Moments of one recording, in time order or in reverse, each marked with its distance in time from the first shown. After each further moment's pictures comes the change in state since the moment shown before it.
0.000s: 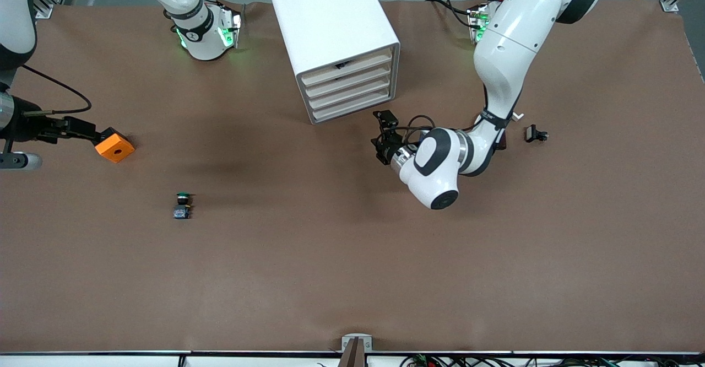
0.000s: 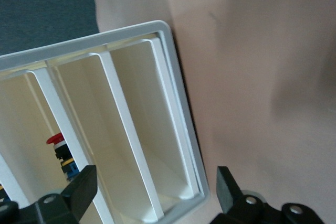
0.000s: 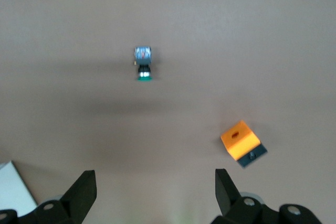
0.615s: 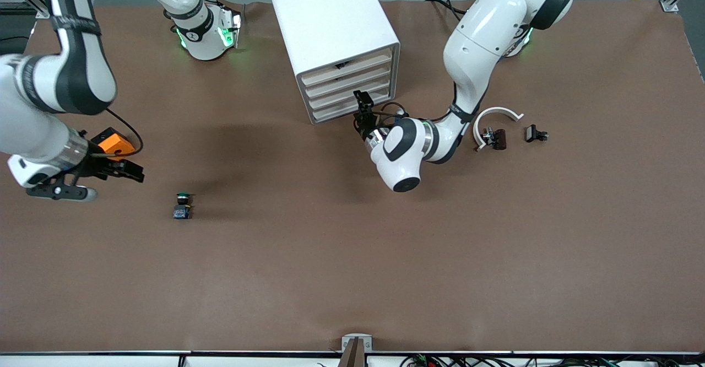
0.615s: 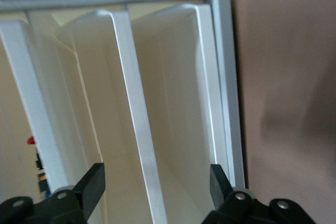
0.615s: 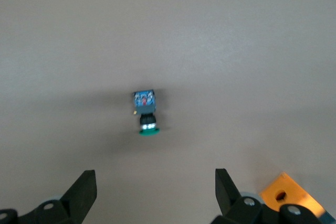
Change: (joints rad) left arm -0.124 0.071 -0.005 -0.001 -0.099 -0.020 -0.119; right arm 0.035 0.067 0.007 -0.325 0.009 0.531 0.131
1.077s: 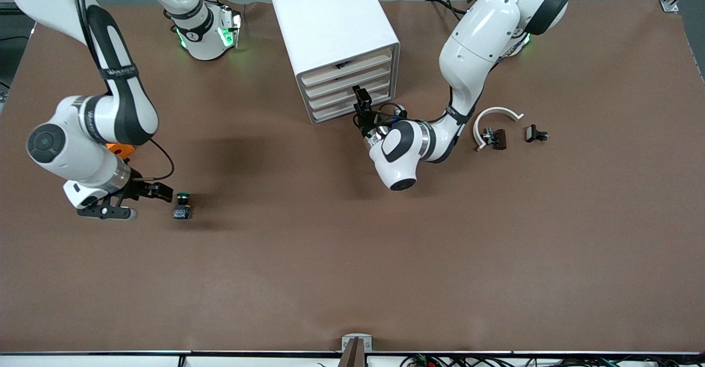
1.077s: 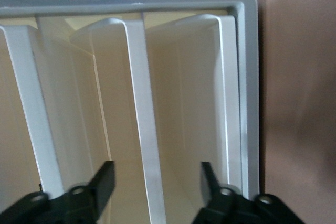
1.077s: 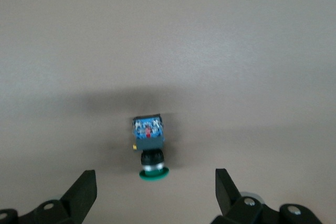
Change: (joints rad) left arm 0.001 0.026 0.001 0.001 -0.018 -0.065 -0.028; right arm 0.038 0.175 0.001 -0.027 0.000 0.231 0.031
